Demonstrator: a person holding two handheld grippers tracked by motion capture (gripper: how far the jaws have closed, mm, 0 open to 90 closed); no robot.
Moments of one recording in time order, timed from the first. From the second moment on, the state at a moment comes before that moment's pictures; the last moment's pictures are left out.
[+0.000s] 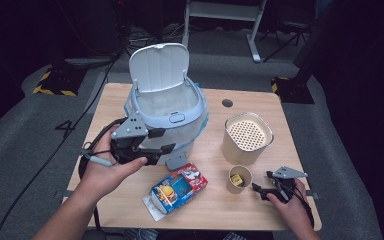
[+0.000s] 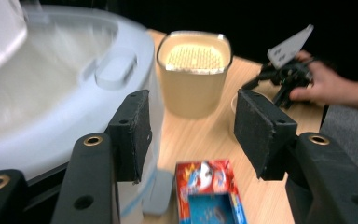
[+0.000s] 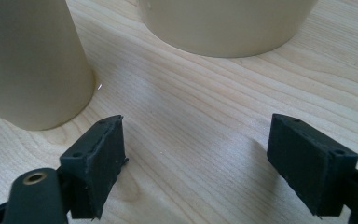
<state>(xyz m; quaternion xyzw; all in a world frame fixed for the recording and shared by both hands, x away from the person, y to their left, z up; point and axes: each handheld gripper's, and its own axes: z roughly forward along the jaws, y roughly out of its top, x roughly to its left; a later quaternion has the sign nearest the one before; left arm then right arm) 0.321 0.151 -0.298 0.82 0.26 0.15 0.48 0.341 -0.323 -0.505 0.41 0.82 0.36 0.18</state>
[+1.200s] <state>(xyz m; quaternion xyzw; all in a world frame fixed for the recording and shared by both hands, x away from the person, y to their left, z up) 0.340 0.138 -0.462 0.82 0.36 0.06 0.45 0.342 -0.323 -0.505 0.41 0.82 0.36 0.18</state>
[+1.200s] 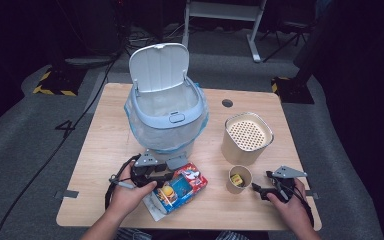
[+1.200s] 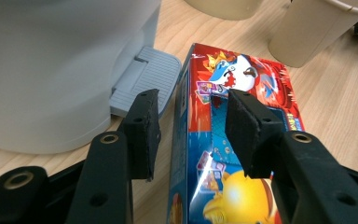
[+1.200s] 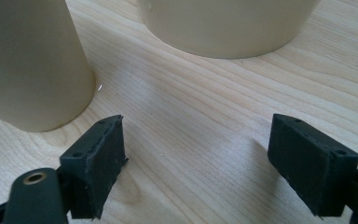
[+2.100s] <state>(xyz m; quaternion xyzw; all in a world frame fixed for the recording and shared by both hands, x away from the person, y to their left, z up) 0.358 0.108 -0.471 0.85 0.37 0.01 0.38 0.342 -0.323 -0.505 0.41 0.82 0.36 0.18</state>
